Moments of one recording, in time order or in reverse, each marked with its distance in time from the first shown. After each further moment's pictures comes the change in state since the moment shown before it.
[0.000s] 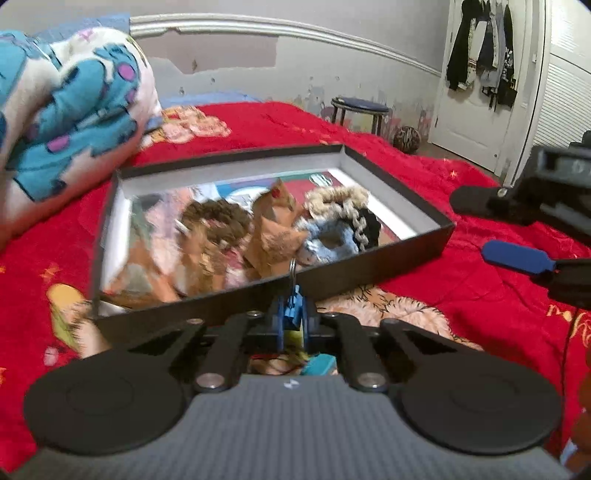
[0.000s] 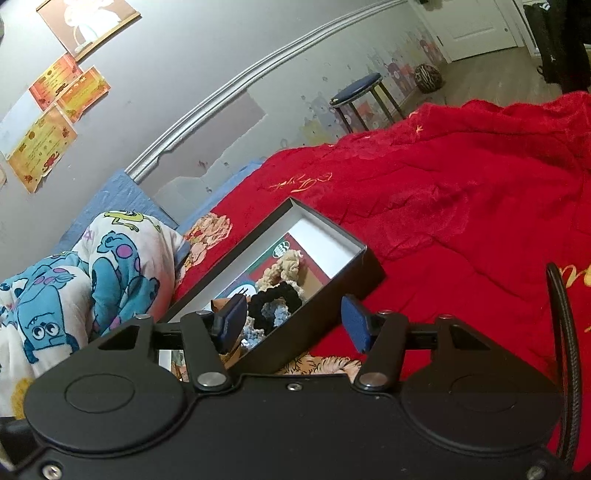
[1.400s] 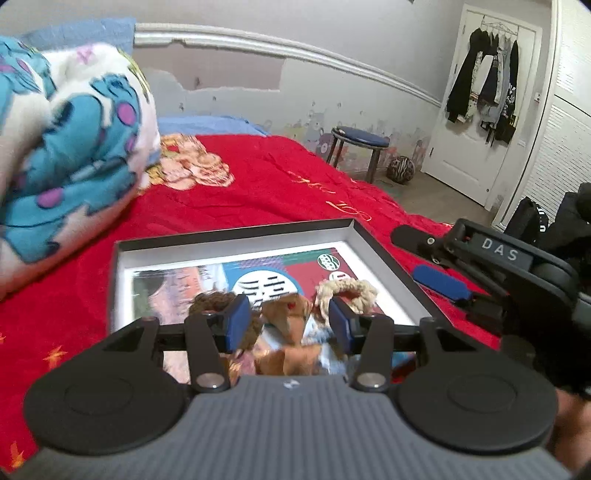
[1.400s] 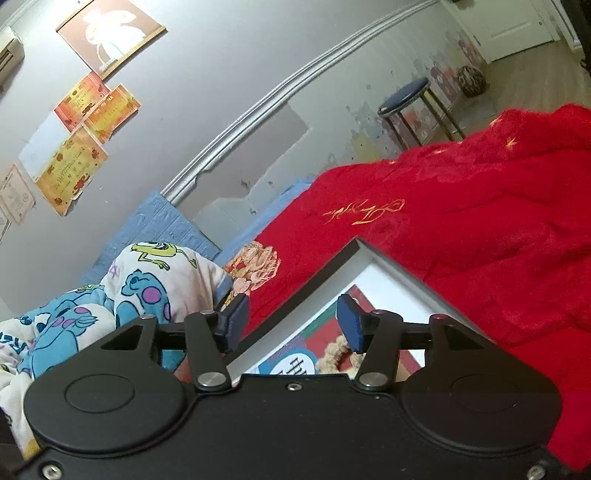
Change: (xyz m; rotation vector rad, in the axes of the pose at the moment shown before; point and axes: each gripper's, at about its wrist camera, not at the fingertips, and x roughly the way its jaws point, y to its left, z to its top) left arm 0.004 0.029 0.079 -0.086 -0.045 -0.064; right arm 0.092 0.020 0.043 0.015 -0.056 0.160
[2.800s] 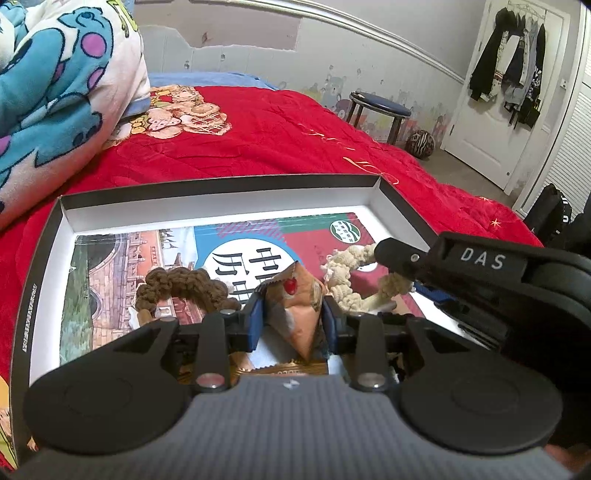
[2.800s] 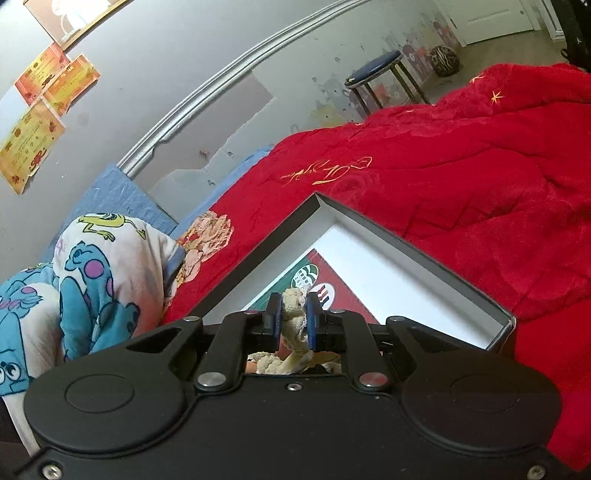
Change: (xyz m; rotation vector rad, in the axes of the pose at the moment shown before) left arm 0.108 -0.008 -0.012 -0.042 0.112 0.041; right arm 0.070 -0.017 -0.022 0.012 0.087 -0.131
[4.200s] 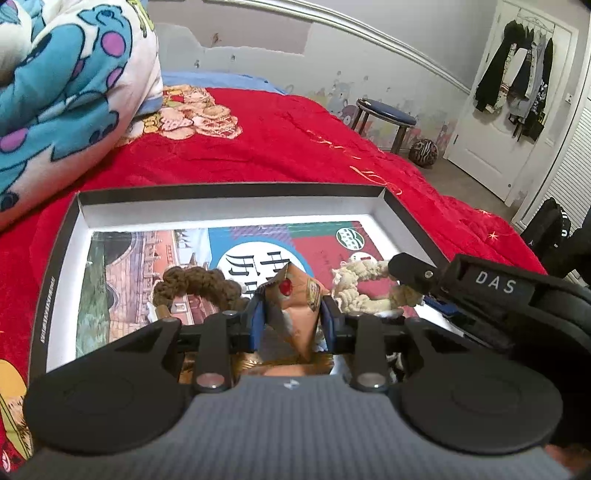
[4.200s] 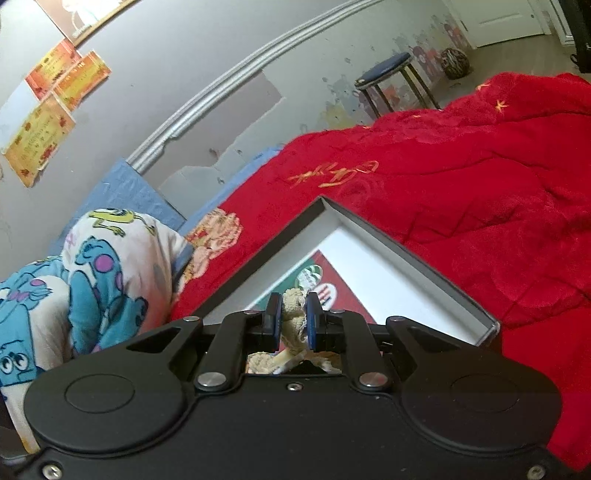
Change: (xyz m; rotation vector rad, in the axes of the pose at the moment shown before) left arm -0.013 0.009 0.003 -0.046 -0.003 -0.005; right arm -0.011 -0.003 0.003 -0.016 0.016 0.009
